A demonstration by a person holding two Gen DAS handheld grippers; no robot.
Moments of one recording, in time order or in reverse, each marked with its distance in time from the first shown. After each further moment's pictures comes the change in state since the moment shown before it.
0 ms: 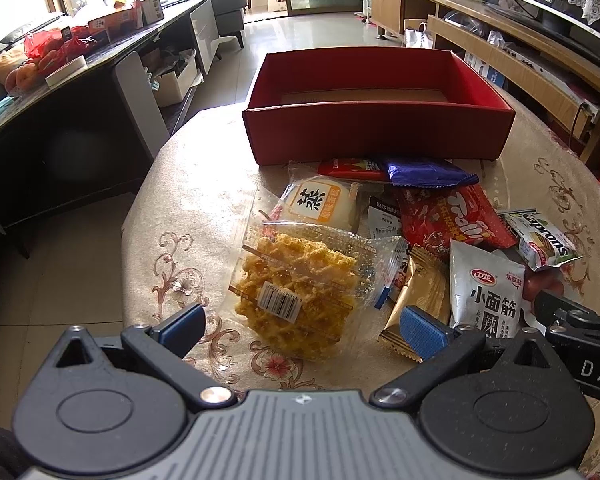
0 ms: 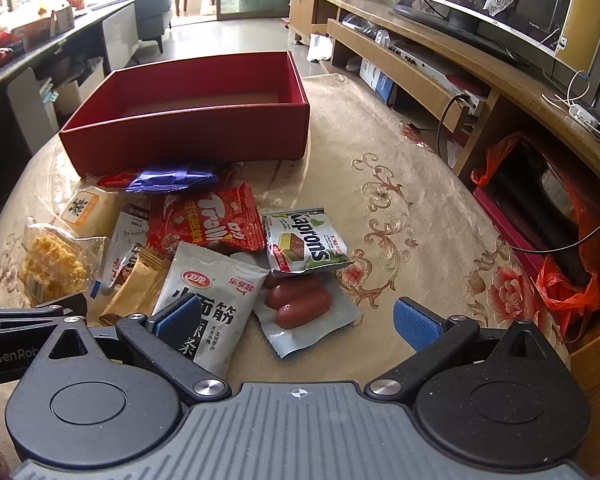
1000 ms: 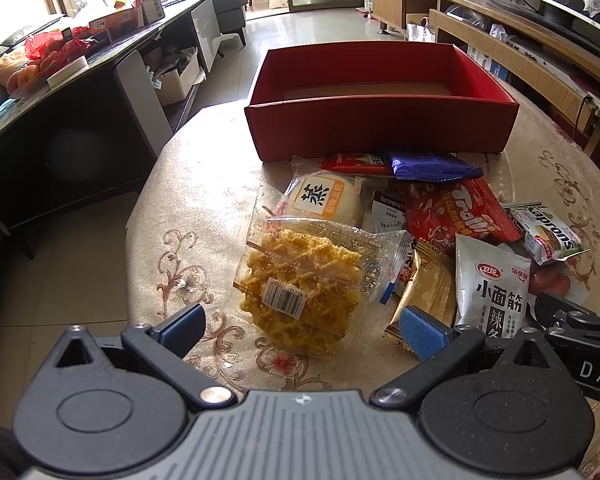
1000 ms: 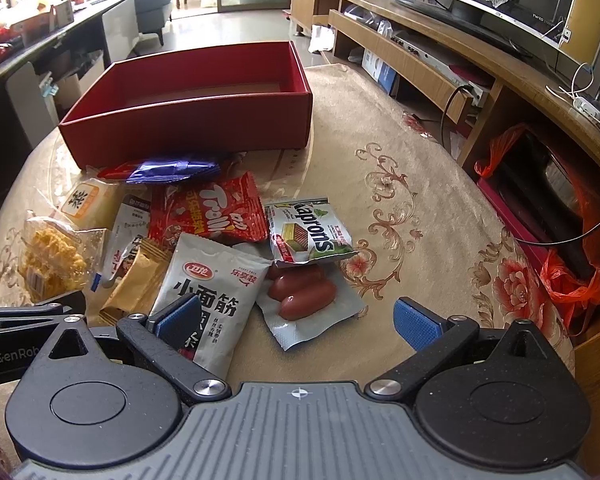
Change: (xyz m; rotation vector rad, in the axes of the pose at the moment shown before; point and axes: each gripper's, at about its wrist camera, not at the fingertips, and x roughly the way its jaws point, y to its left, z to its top) left arm 0.001 -0.001 0.000 0.011 0.013 0.017; right arm 0.003 0.000 0.000 0.002 0.030 0.007
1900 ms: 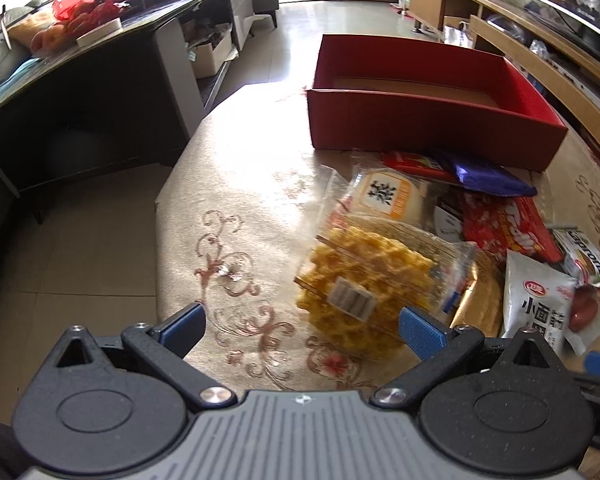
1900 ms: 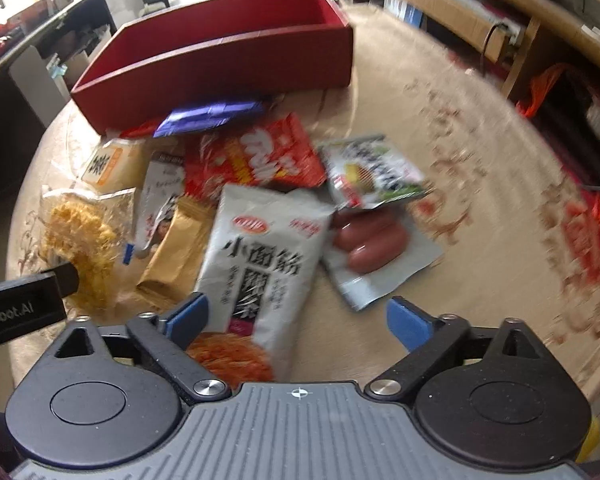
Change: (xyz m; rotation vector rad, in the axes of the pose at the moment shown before) left arm 0.014 0.043 0.004 -0.112 0.045 0.018; right arm 0.033 0.031 -0.012 0.071 0.170 0.110
